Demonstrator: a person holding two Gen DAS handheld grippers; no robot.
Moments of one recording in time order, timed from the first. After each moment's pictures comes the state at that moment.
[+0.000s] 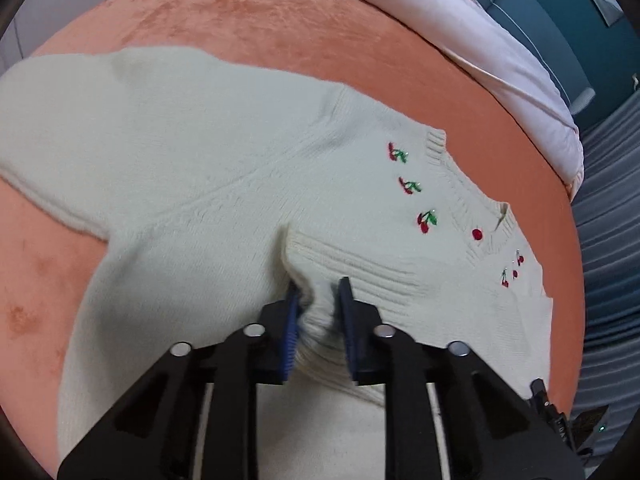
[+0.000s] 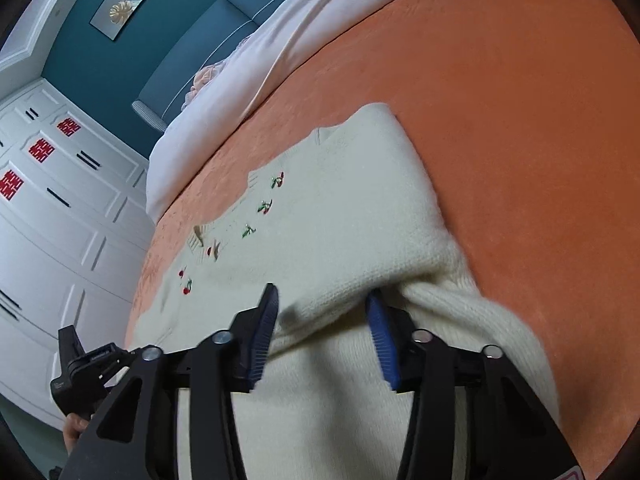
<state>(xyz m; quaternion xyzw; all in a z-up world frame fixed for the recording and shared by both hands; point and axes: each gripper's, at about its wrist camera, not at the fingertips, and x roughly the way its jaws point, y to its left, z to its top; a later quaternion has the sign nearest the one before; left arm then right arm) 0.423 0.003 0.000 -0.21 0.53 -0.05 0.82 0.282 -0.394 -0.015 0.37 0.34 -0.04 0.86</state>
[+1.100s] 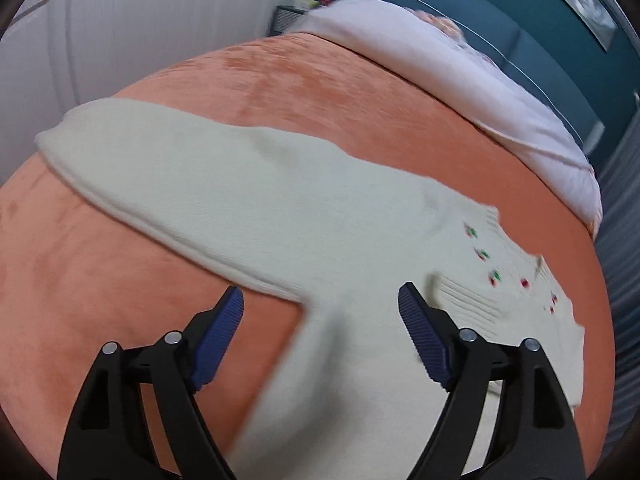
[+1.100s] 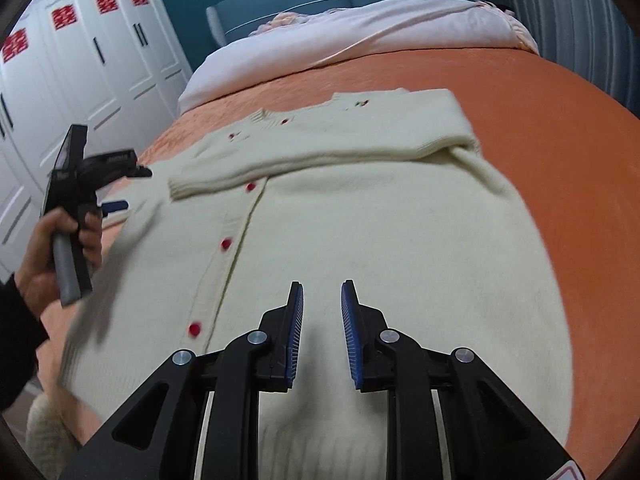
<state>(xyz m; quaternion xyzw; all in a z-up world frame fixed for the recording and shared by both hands) 0.374 0.134 0.015 -0.21 0.43 0.06 0.88 0.138 -0.244 0.005 0.12 0.40 0.01 0.91</state>
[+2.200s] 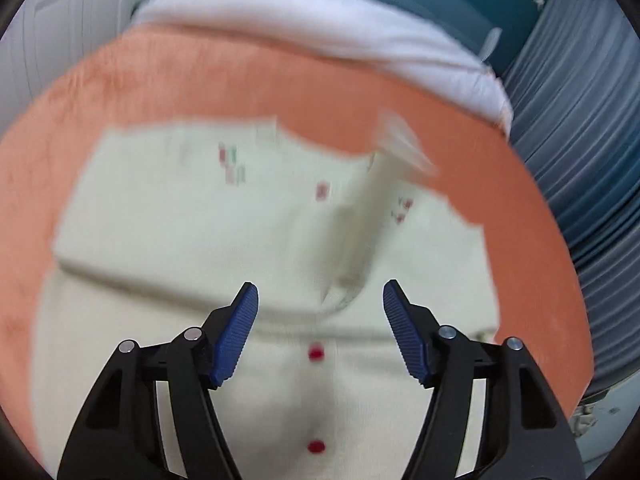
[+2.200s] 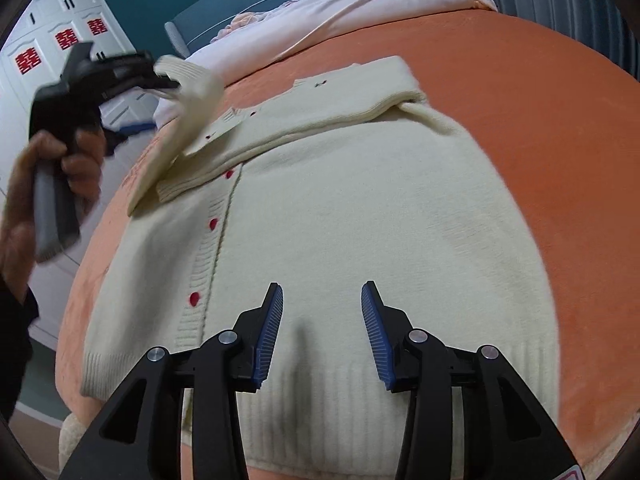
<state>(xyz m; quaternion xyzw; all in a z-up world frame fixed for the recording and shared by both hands) 0.367 -0.100 0.040 -0.13 0.50 -0.15 0.84 0.099 -0.301 0.005 0.22 0.40 -0.05 0.89</state>
